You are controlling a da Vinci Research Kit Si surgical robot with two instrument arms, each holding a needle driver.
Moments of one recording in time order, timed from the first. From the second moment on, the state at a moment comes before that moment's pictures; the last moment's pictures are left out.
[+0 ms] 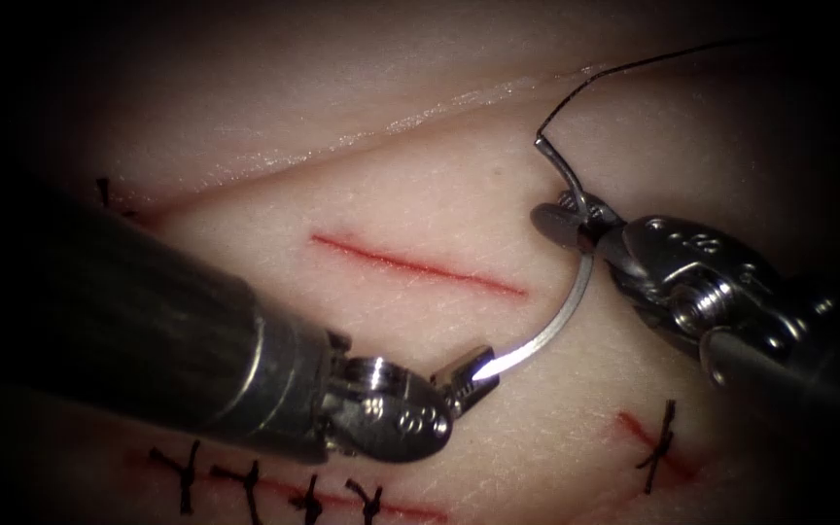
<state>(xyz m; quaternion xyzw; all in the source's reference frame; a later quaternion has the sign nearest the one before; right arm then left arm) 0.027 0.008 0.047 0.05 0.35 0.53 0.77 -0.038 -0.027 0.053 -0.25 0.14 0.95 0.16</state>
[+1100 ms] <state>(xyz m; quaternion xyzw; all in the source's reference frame) 0.029 0.010 0.048 0.18 0.71 0.23 0.64 -0.034 -0.019 0.051 -0.56 -0.31 0.66 0.39</state>
